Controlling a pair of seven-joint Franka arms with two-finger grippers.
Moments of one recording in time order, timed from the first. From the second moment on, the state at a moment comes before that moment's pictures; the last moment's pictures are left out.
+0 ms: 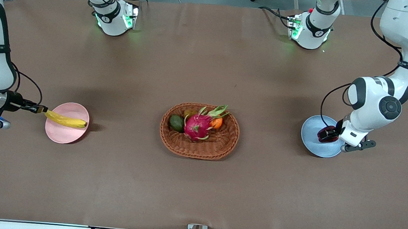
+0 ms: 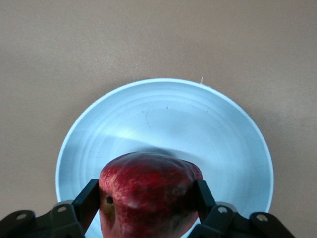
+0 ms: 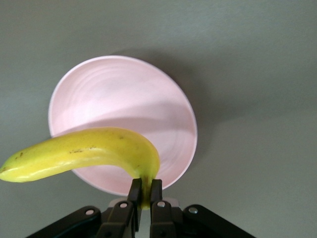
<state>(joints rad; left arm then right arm) 0.06 0.37 -0.02 -2.18 -0.01 2.55 -0.20 -0.23 0.43 -0.13 -1.84 0.22 2.02 -0.10</state>
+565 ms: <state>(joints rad) 0.06 0.35 -0.03 -2.16 -0.01 2.55 -0.20 -0.26 0.46 -0.13 -1.84 0.22 2.07 -0.15</state>
